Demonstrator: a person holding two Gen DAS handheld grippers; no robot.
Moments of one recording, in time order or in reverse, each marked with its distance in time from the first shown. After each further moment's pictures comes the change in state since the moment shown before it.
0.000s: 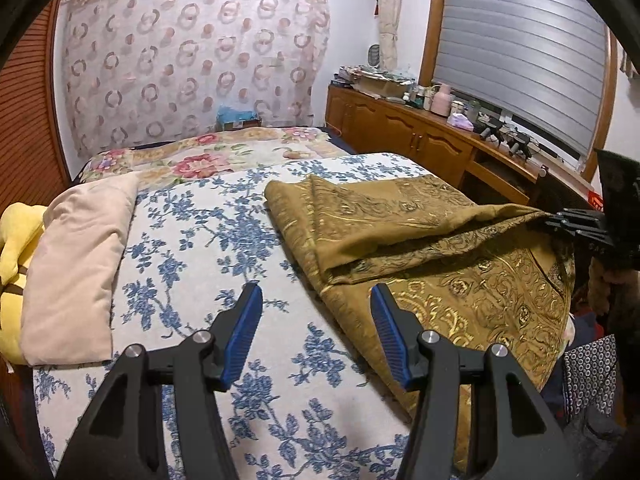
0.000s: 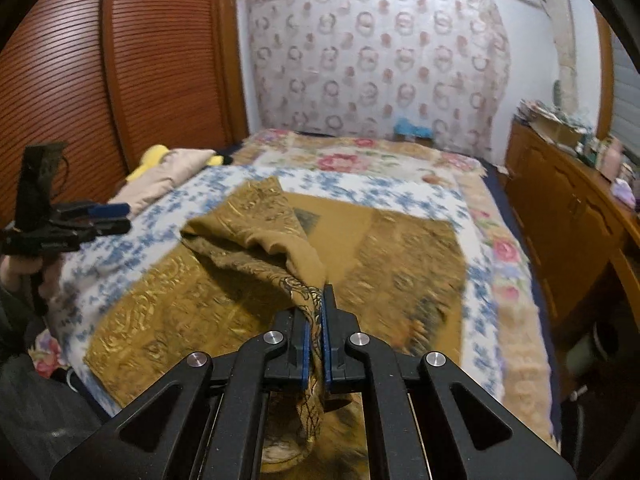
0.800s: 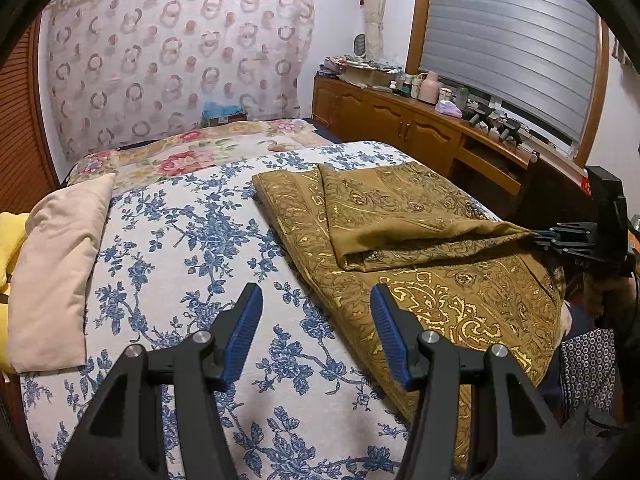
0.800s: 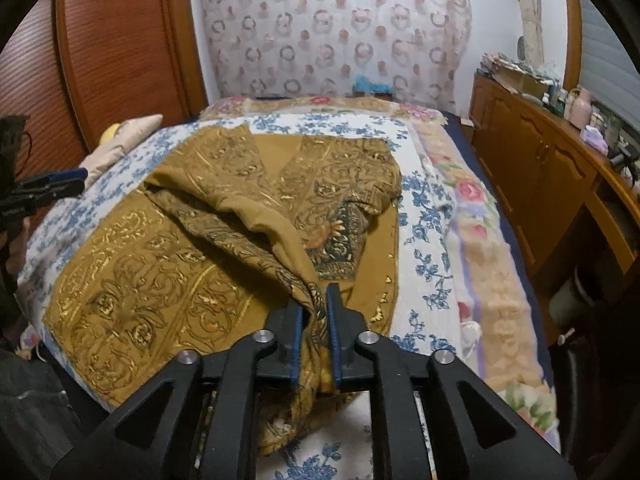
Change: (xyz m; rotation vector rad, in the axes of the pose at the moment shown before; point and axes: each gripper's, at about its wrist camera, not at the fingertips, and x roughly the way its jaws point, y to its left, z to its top) left arm 0.017 -0.021 0.003 0.036 0.033 -0.027; right arm -0.004 -0.039 -0.050 0.073 0.124 -0.096
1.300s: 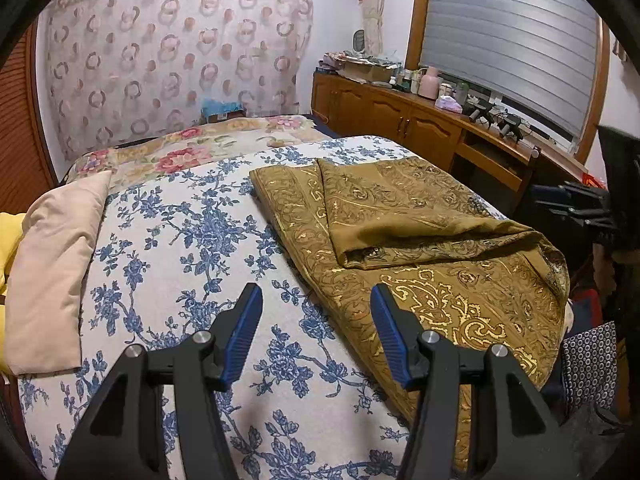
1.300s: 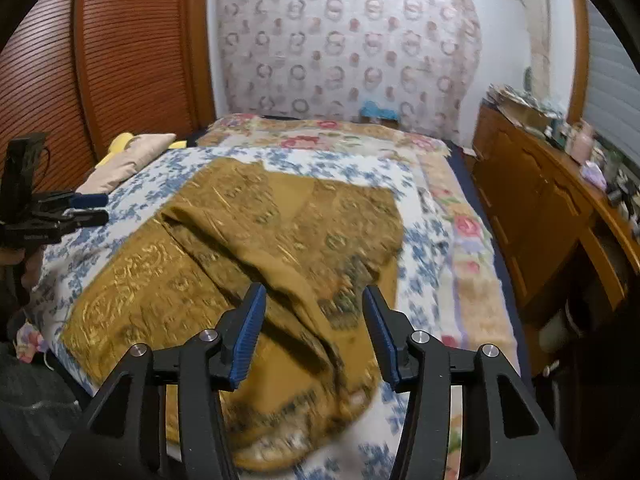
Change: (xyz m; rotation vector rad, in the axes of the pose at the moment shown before) left arm 0.007 -0.002 -0.002 0.002 0.013 -0.001; right arm -0.018 0.024 0.041 -0.085 -0.074 0.015
